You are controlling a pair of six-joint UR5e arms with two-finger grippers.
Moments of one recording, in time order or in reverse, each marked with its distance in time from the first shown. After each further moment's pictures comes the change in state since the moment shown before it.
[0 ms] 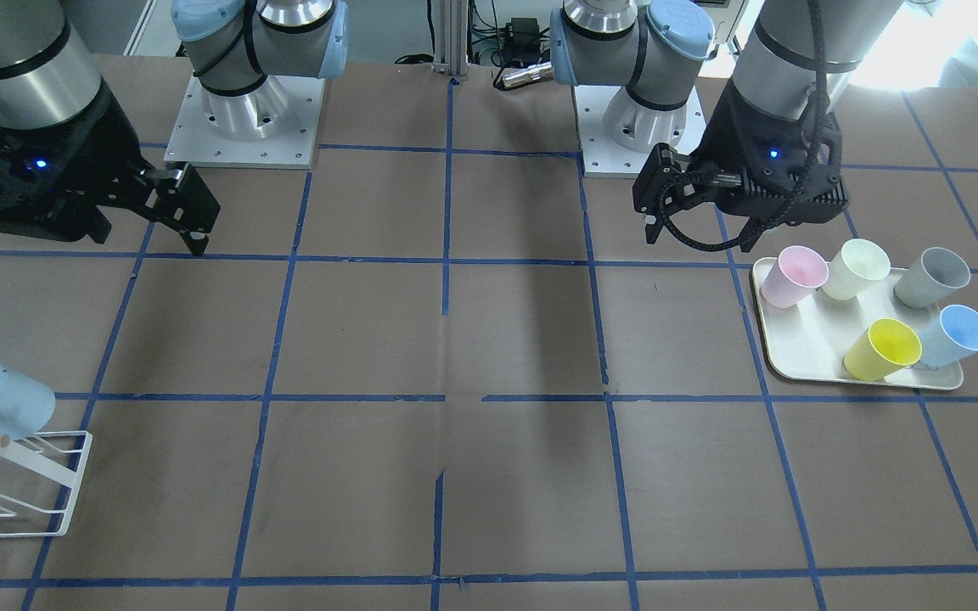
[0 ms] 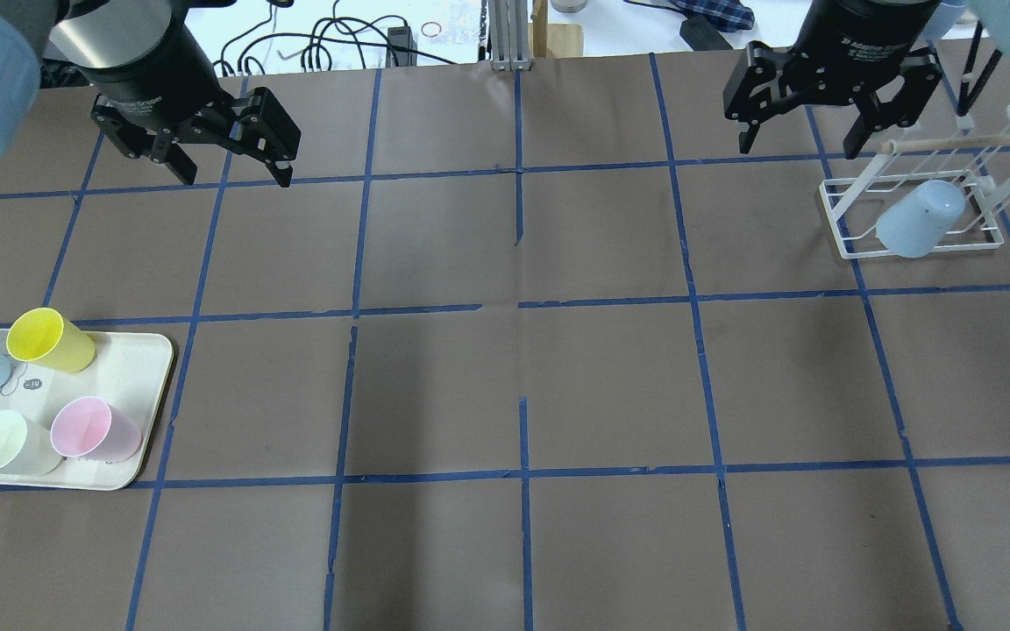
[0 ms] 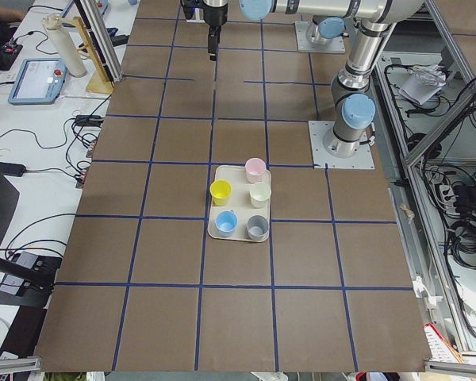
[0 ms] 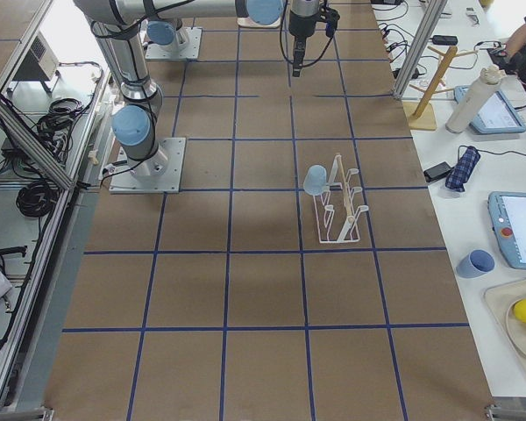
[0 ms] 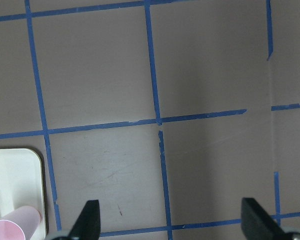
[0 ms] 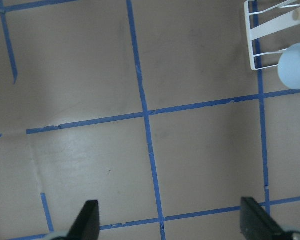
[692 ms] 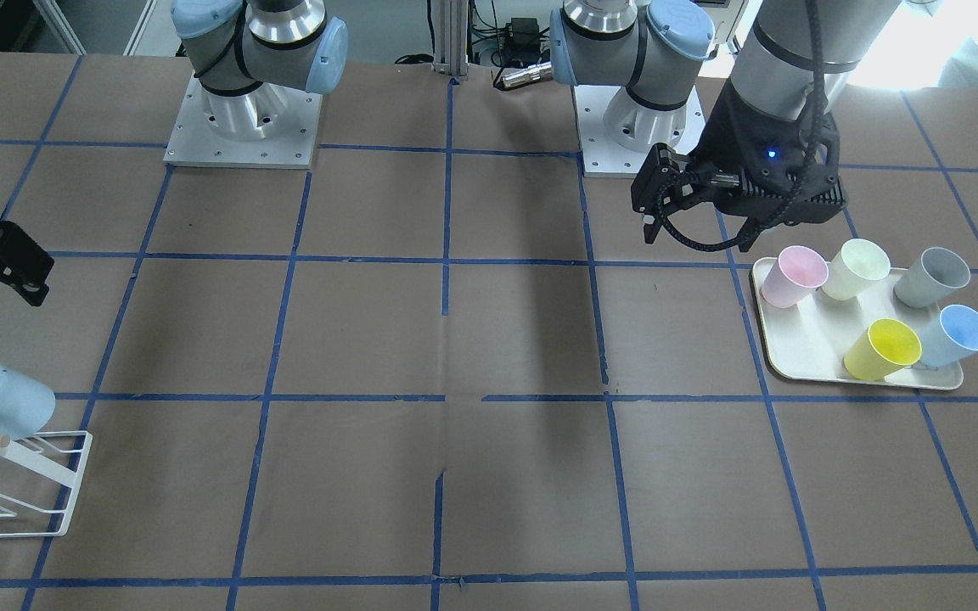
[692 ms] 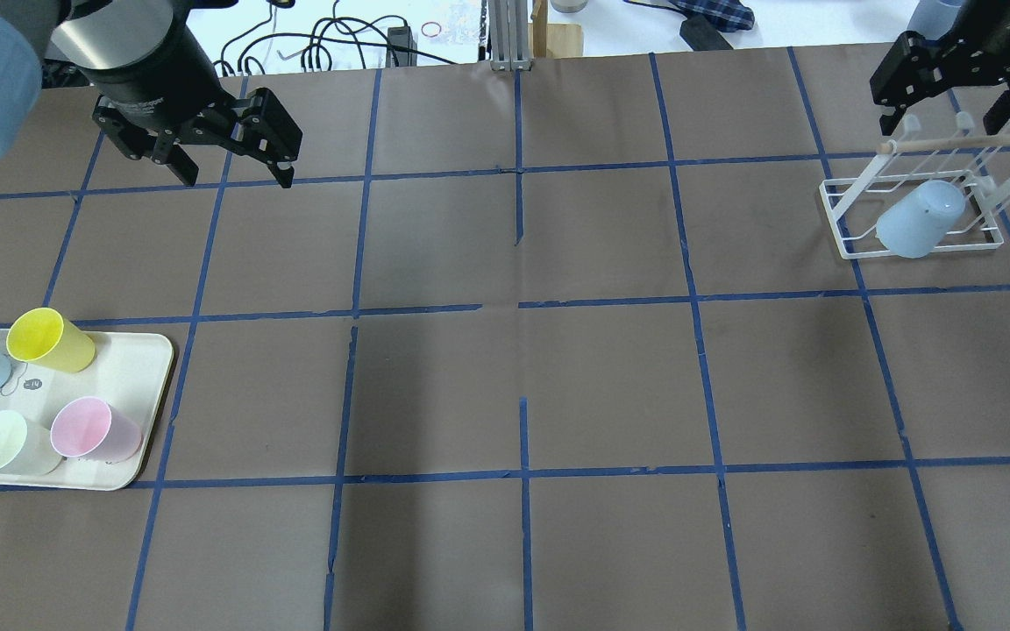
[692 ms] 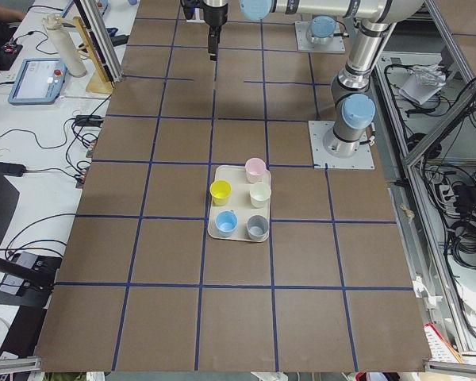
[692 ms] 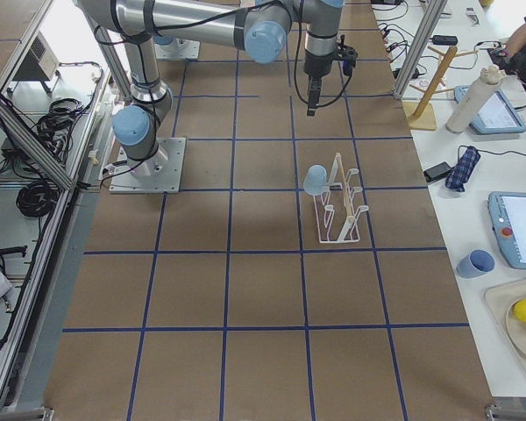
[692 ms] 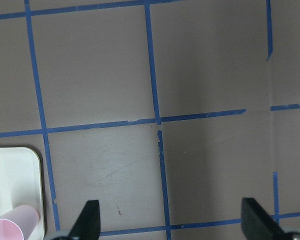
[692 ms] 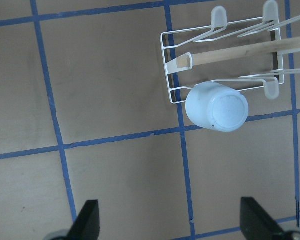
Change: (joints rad) left arm -0.002 0.000 -0.001 0.000 -0.001 -0.002; right arm -0.201 0.079 0.017 -0.128 -0.089 -0.263
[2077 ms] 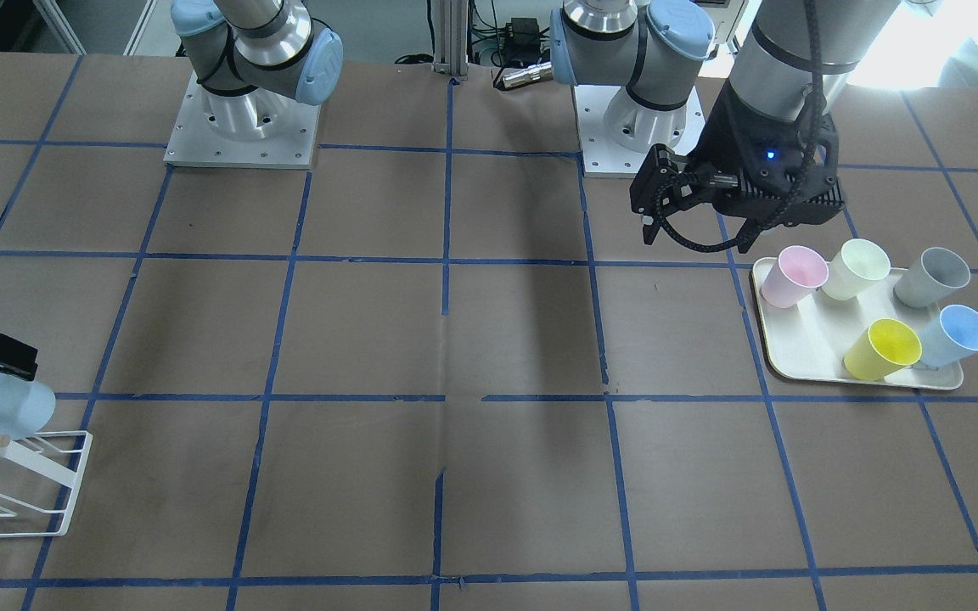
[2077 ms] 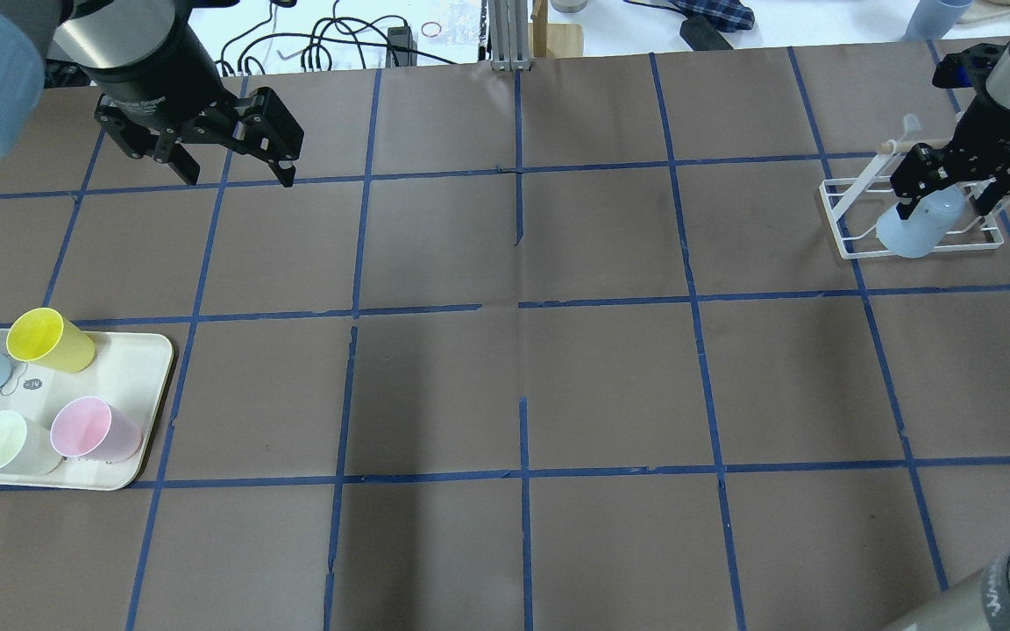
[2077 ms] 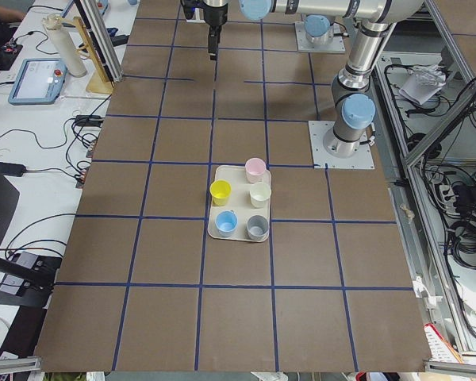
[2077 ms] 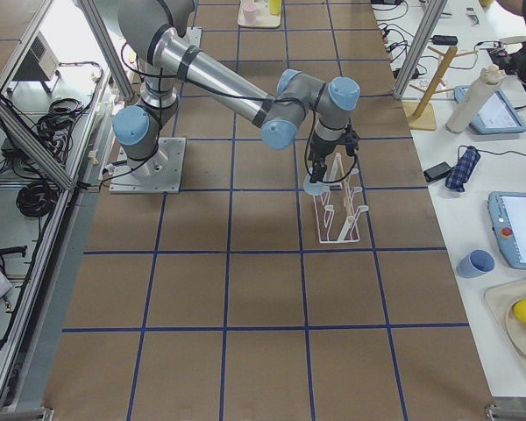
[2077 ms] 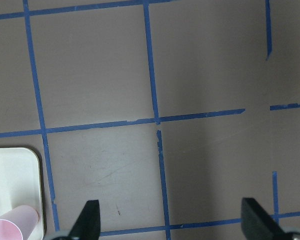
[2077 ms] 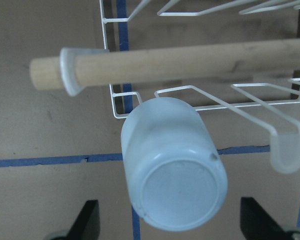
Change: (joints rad) left arm -0.001 -0.004 0.003 0.004 -0.001 0.000; right arm -0.145 0.189 0.132 -0.208 0.004 -0.206
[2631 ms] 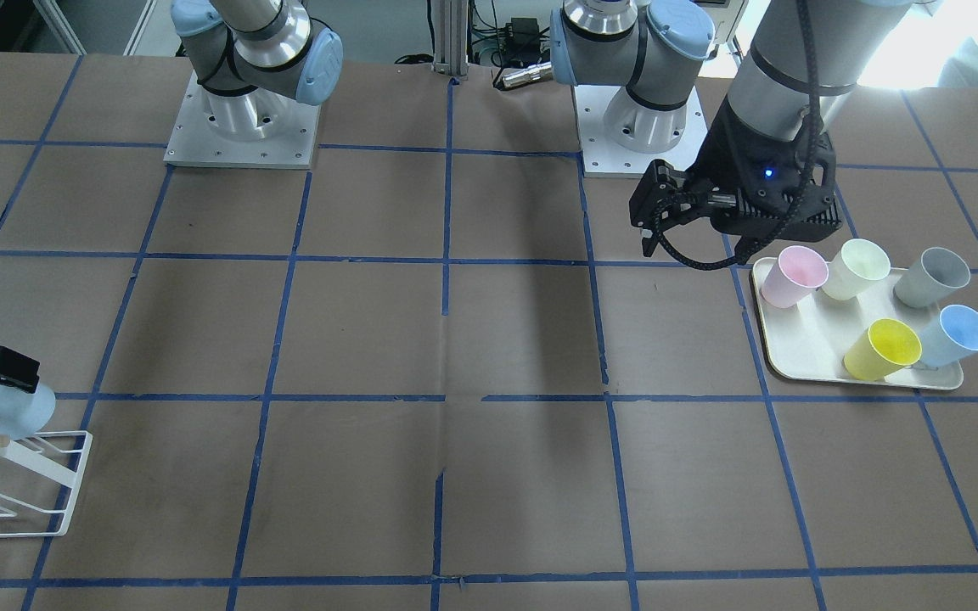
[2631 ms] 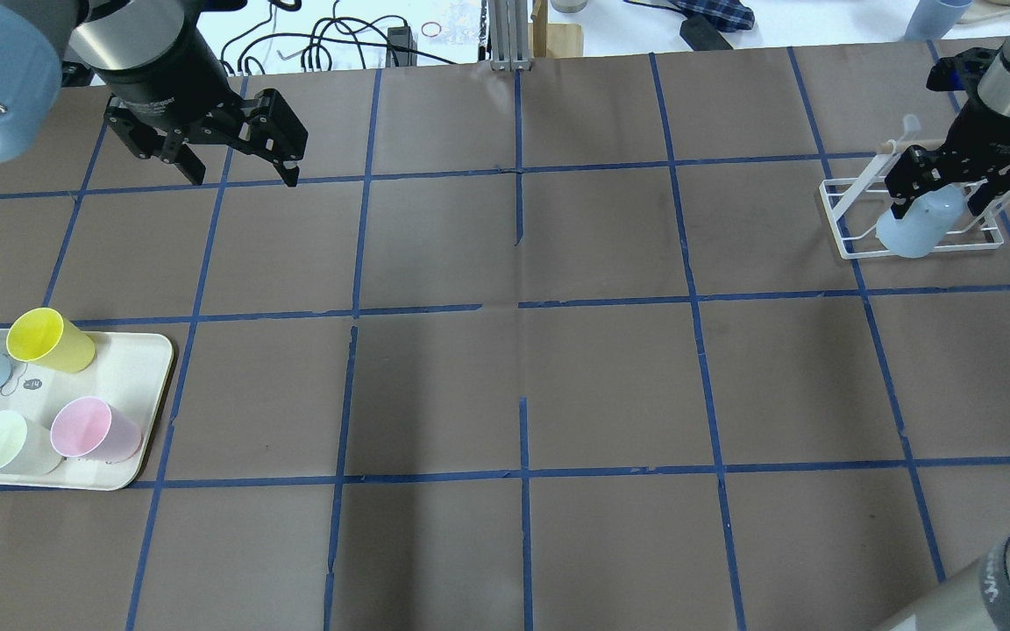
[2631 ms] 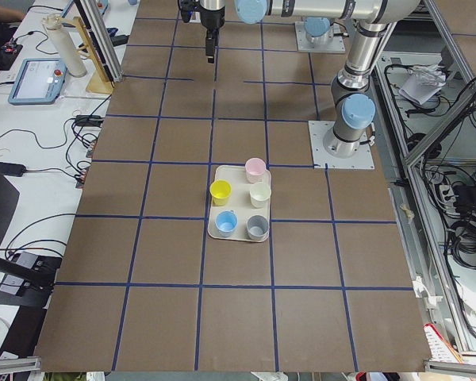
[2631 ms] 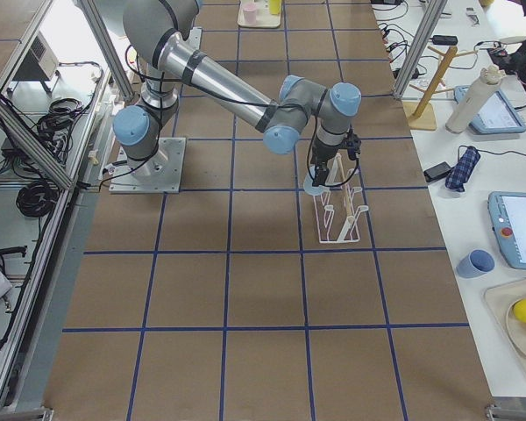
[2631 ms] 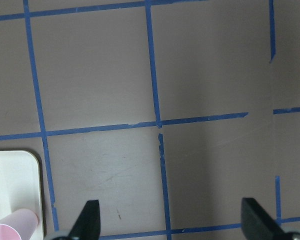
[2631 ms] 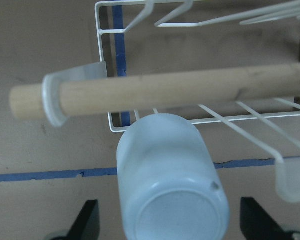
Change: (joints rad) left arm -0.001 -0.019 -0.001 0.013 0.001 -0.003; right arm 0.000 0.025 0.000 -0.043 0.003 0.001
